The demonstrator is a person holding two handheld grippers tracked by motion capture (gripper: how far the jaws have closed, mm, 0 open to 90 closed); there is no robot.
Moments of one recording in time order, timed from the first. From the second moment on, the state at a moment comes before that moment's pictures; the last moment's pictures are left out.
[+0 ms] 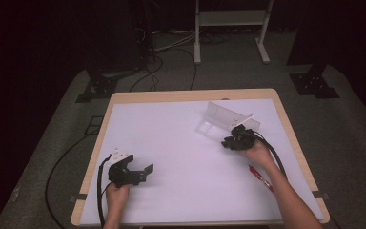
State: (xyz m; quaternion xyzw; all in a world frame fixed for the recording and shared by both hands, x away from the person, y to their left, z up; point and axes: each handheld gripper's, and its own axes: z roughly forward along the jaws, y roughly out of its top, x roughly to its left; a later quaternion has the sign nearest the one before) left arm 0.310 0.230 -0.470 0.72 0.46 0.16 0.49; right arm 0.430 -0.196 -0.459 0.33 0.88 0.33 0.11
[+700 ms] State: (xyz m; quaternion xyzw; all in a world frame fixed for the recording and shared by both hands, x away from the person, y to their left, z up) left arm 0.311 0.230 -0.470 0.72 0.46 0.16 0.48; right arm 0.427 -0.190 -0.457 0.31 0.88 0.32 0.12
